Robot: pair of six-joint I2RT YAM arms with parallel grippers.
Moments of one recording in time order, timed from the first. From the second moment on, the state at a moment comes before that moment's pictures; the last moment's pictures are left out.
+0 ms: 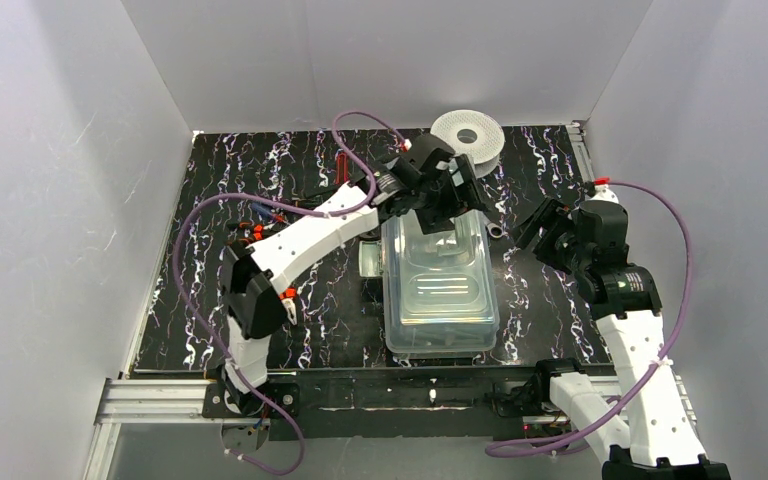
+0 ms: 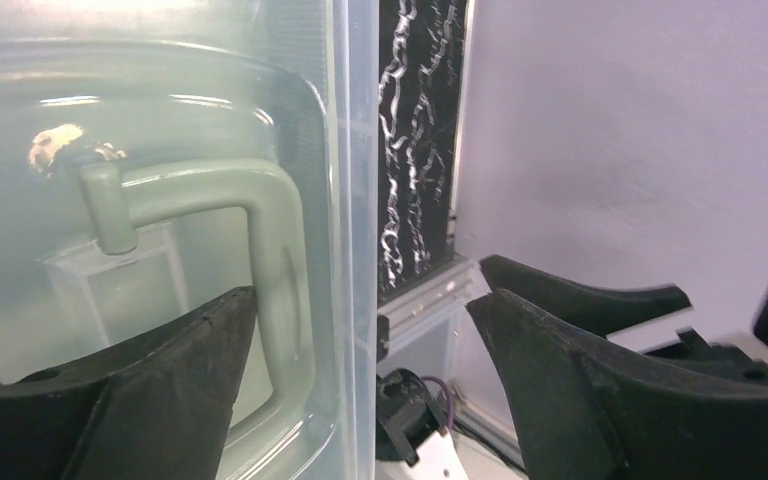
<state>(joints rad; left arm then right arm) -0.92 1.96 2.03 -0.83 0.06 -1.10 0.14 0.78 0.97 -0.77 -0.02 0.59</state>
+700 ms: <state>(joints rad) -0.83 1.67 1.36 0.03 0.33 -1.18 0.14 0.96 0.95 -0.50 -0.67 0.61</state>
